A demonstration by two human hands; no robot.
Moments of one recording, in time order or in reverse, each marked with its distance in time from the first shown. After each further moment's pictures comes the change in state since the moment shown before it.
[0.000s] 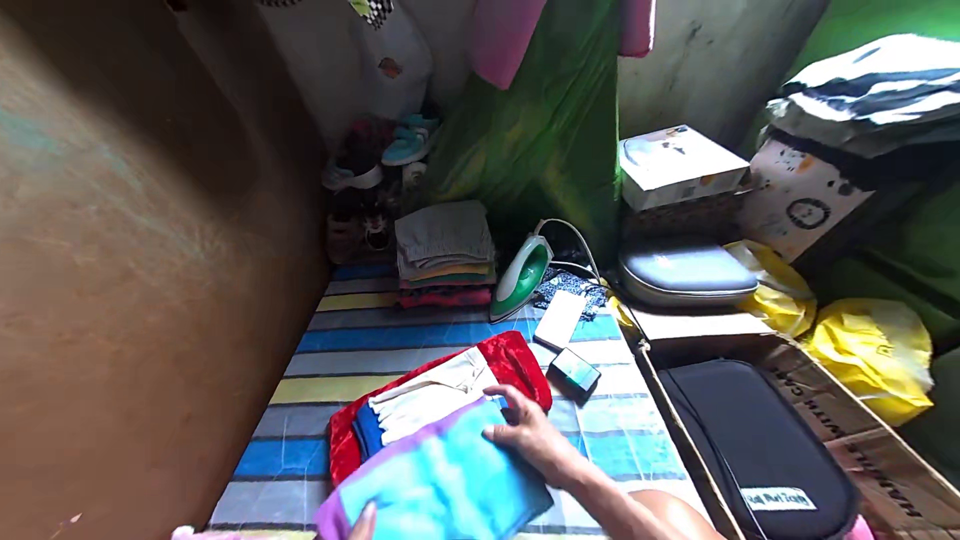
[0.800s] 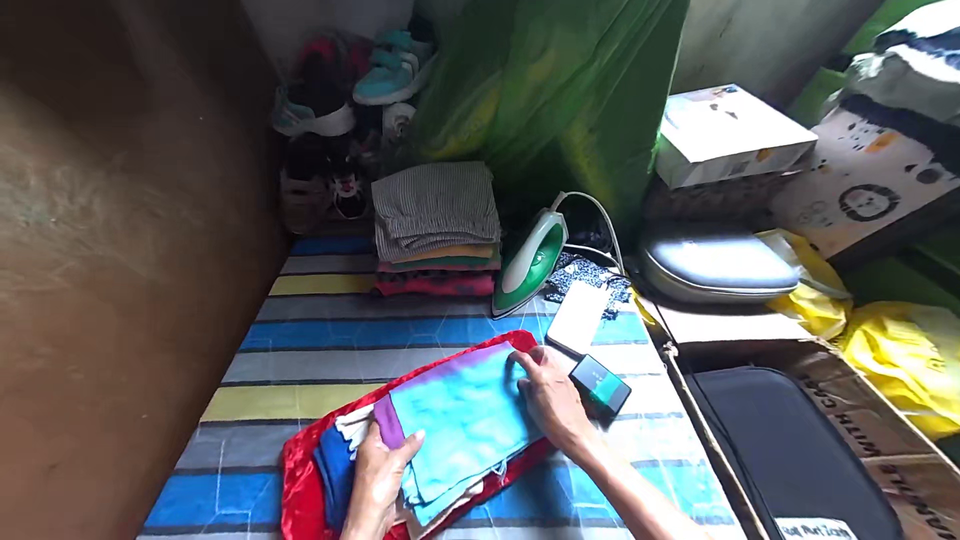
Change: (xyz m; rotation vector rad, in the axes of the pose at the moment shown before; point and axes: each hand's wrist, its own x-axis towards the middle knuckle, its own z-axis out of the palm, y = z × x) left_hand 0.146 -0.053 0.084 0.000 -0.024 -0.182; right_hand 0.091 0.035 -0.048 -1.034 0.343 -0.031
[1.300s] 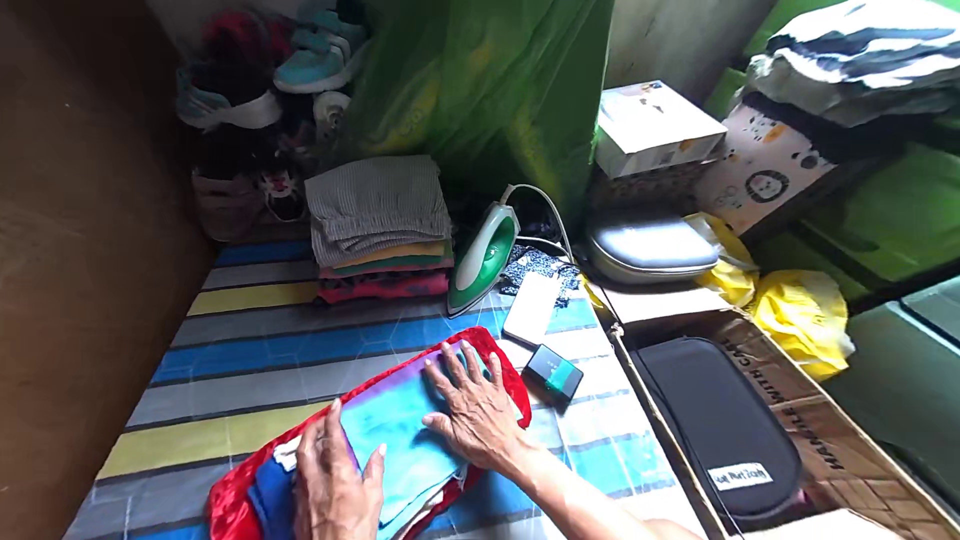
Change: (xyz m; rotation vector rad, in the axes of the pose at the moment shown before) left_hand -0.020 0.003 0.009 0.829 0.165 0.689; right_hand -0.011 -0.009 0.040 -0.155 0.046 -0.305
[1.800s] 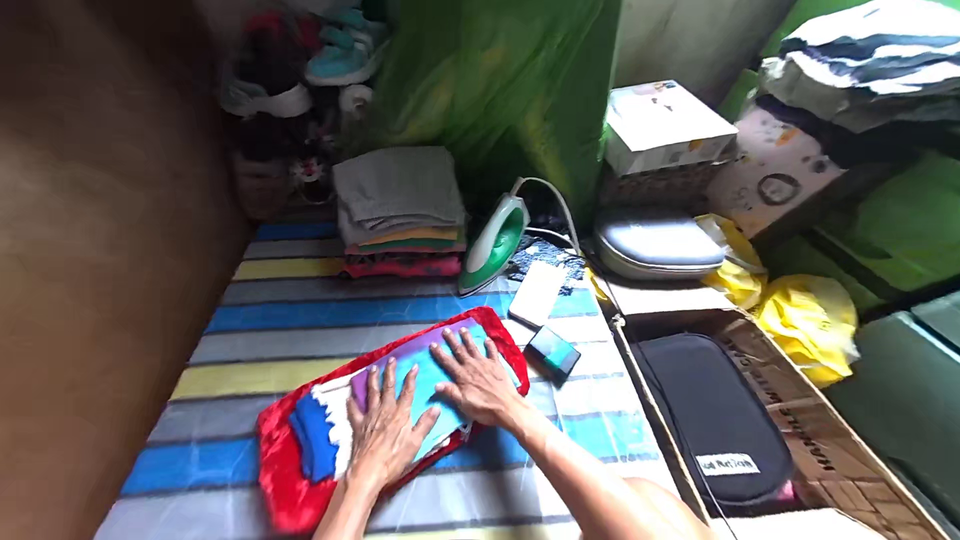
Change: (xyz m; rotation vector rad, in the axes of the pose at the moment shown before) left_hand 0.004 -0.012 0.017 0.166 -0.557 0.101; right_hand 0.002 0.005 0.002 0.044 -0.329 -0.026
